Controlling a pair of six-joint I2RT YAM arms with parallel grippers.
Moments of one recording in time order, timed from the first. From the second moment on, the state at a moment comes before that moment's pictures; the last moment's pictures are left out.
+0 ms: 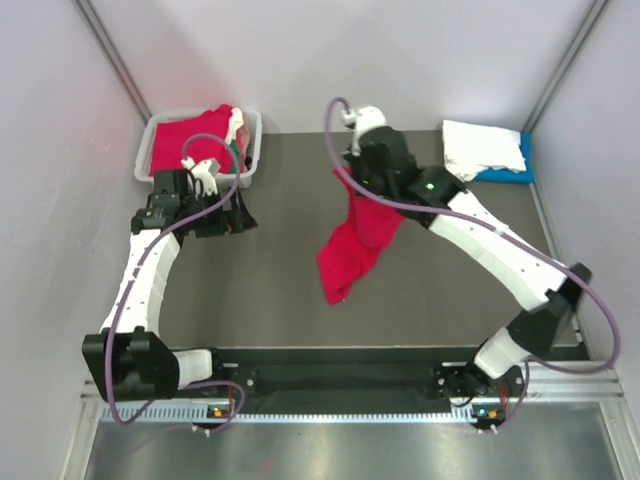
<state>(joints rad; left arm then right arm) 0.05 1.26 1.17 -0.72 0.46 -0.13 0.76 1.48 1.61 -0.64 0.37 0.19</state>
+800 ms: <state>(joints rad) 0.10 1.21 1.08 -0.67 0.55 -0.19 0.91 1.83 2.44 -0.72 0.30 -0.02</state>
